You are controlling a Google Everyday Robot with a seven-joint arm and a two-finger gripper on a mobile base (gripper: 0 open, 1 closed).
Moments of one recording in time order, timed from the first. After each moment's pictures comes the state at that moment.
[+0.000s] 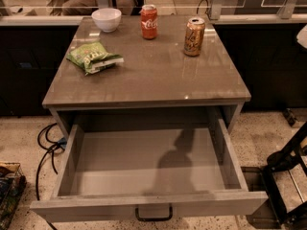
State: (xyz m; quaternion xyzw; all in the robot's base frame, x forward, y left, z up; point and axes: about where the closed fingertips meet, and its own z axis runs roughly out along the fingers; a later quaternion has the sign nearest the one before) arm 0.423 -0.239 1.148 -0.41 0.81 -0.20 0.38
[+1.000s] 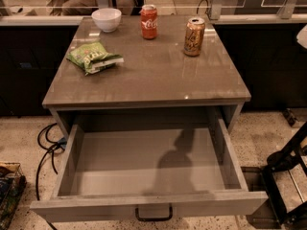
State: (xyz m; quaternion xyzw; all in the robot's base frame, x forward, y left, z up) arm 0.423 -0.239 1.148 -0.41 0.81 -0.20 0.38
